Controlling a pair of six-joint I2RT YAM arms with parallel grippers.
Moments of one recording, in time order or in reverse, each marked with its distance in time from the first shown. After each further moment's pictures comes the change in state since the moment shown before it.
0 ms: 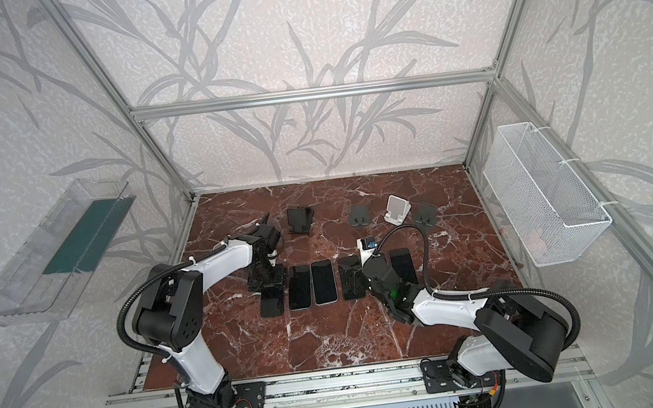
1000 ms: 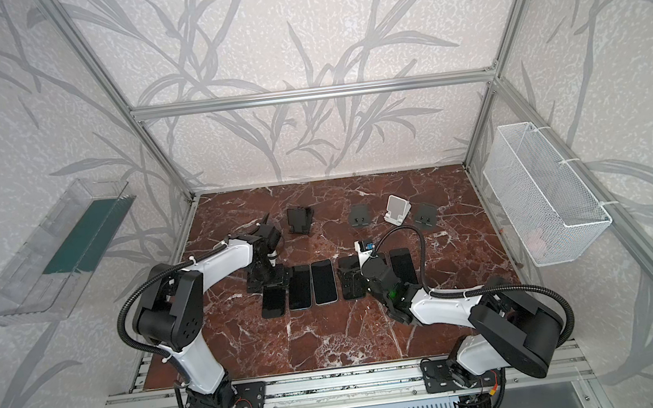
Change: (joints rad) left arm -0.003 -0.010 0.005 -0.014 0.014 -0.034; right arm 0.000 0.031 0.000 0.003 -0.039 0.000
